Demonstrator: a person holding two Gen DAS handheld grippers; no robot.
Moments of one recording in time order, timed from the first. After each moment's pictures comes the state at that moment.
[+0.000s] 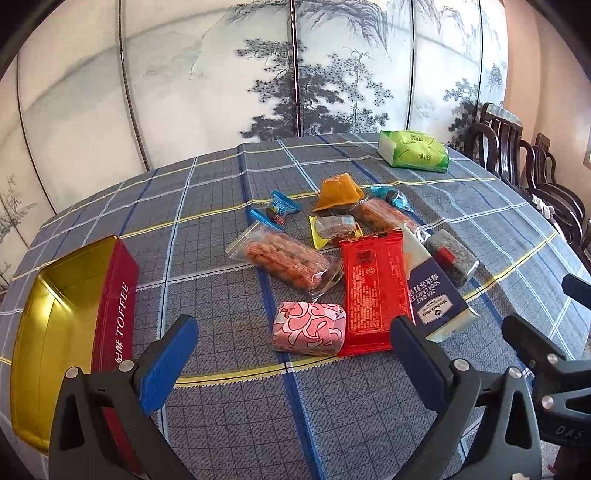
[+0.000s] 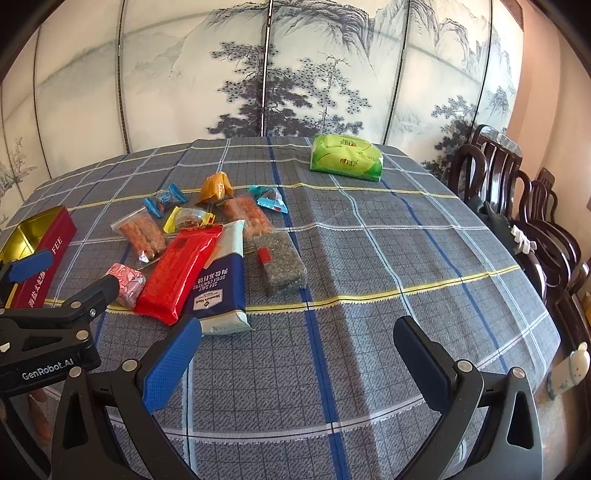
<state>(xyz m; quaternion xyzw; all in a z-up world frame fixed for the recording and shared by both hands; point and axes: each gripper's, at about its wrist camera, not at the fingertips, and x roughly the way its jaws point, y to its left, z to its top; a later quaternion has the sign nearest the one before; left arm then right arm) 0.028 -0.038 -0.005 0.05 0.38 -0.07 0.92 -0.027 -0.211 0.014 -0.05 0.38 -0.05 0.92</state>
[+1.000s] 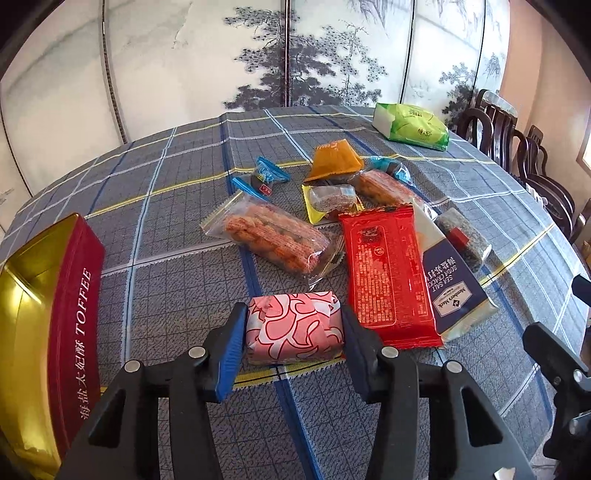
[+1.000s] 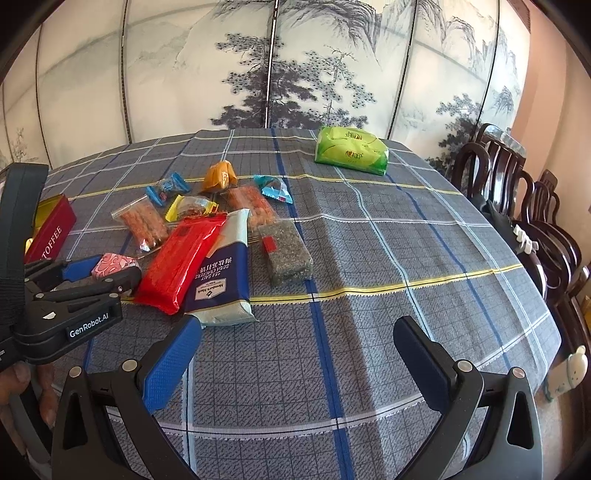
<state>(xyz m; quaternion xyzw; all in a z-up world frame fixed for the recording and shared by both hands) 0.047 -0.033 -0.027 0.03 0.42 -0.10 0.90 -0.027 -0.209 0.005 -0.06 0.39 -0.05 0.92</state>
